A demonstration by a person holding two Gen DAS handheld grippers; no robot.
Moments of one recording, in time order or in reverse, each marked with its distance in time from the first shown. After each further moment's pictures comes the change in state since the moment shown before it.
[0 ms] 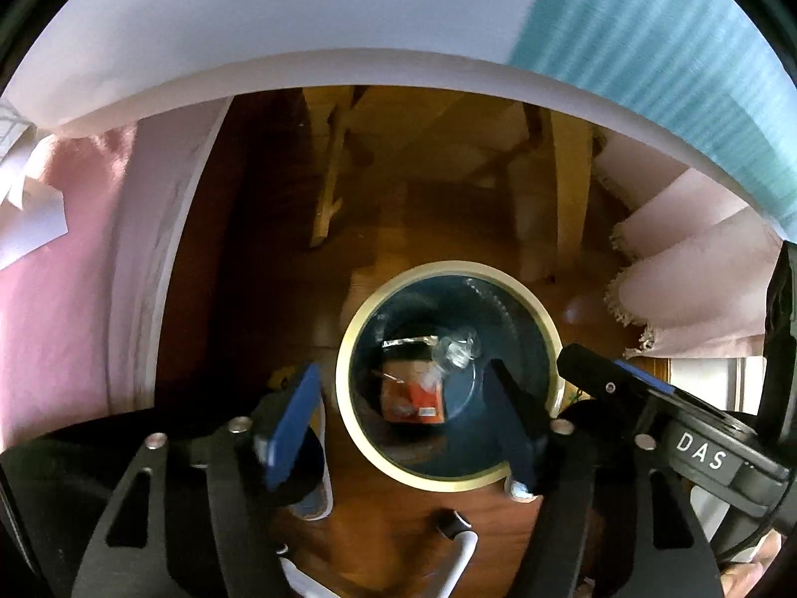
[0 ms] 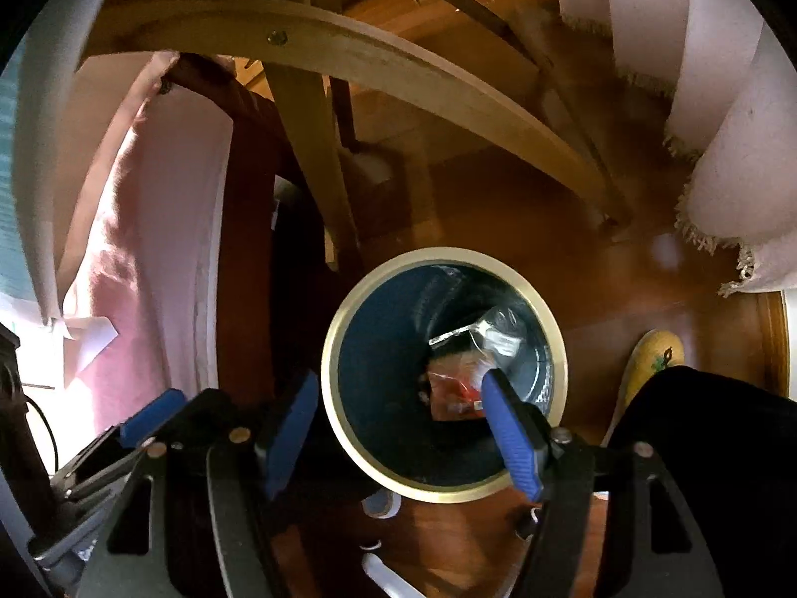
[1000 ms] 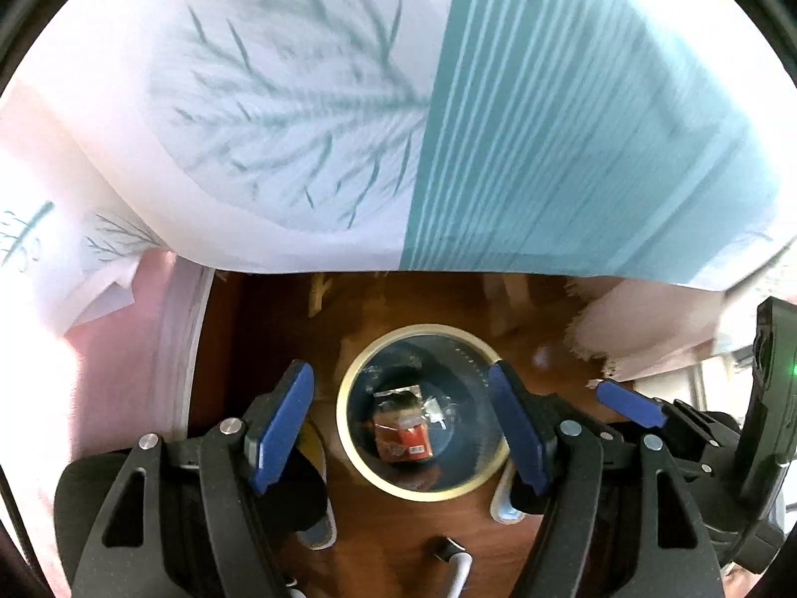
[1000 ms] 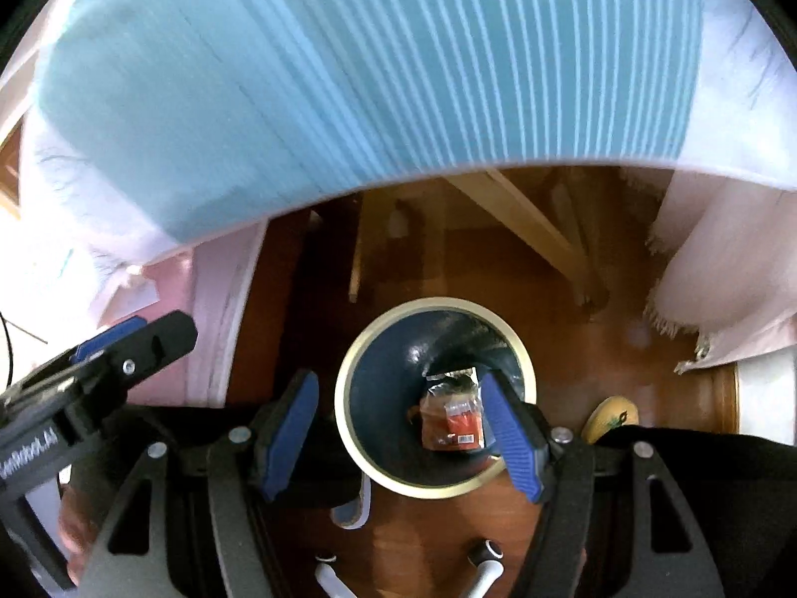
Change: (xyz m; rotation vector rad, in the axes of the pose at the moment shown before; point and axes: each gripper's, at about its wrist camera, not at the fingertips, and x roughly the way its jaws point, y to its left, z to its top) left arm -0.116 0.000 -0.012 0.076 -0.214 -0.071; right arm -0.090 0.046 -0.036 -0.213 -0.189 -0.043
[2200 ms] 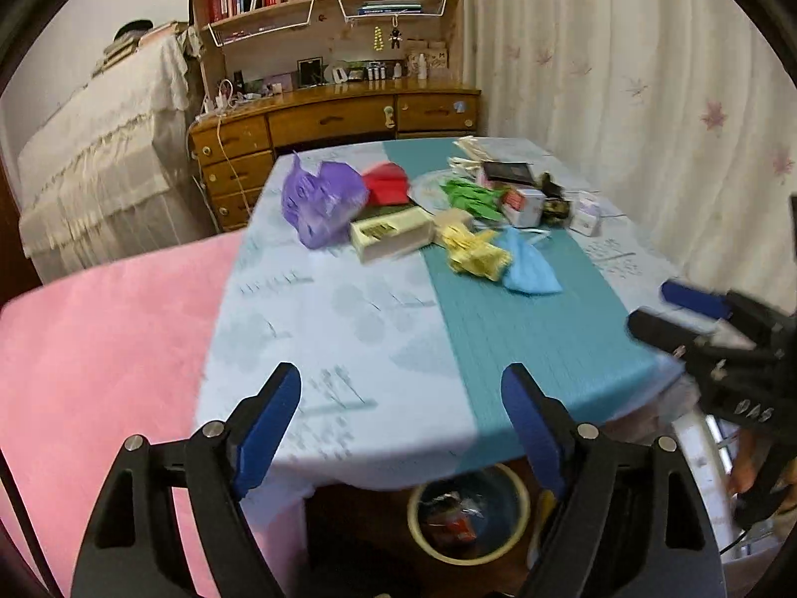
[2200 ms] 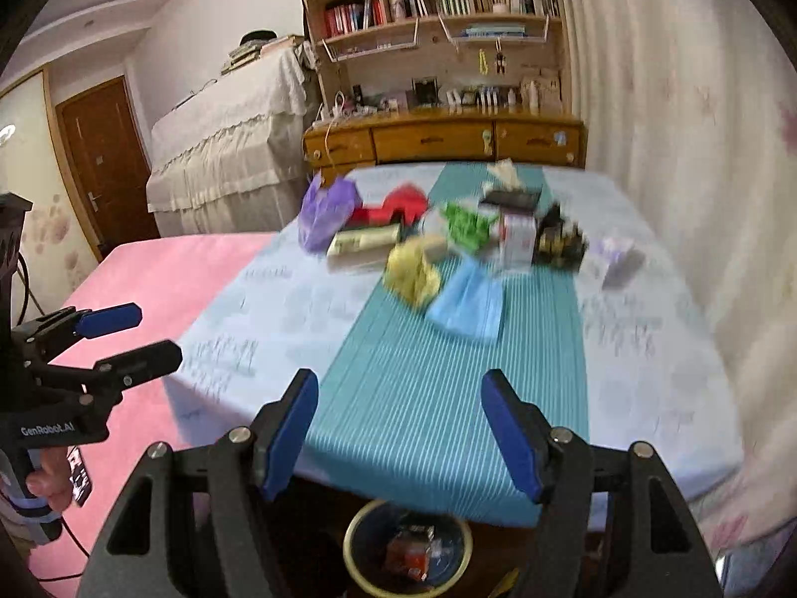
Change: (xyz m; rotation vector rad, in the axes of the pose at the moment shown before) left arm -0.219 0.029 0.144 0.188 -0.302 0.037; right arm -0.222 0.122 0.146 -0.312 -0.402 -0.060
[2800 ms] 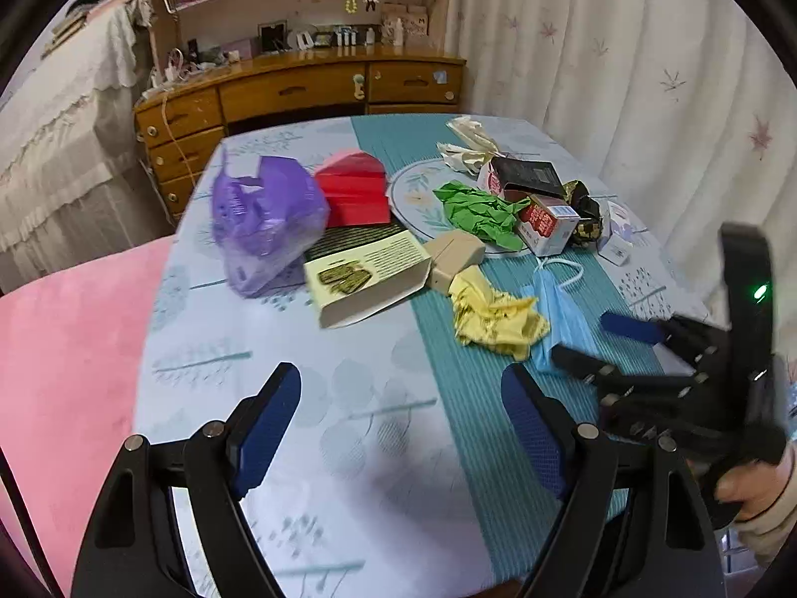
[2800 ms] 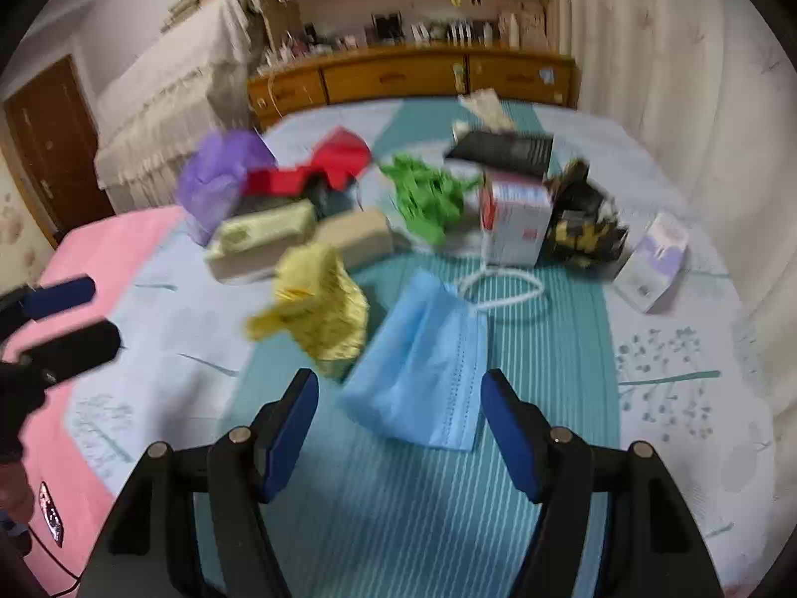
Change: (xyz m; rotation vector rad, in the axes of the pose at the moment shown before) left arm 0.139 0.008 0.078 -0.001 0.106 -0.143; right arm 0.159 -0.050 0.039 0.061 0.224 -0.083
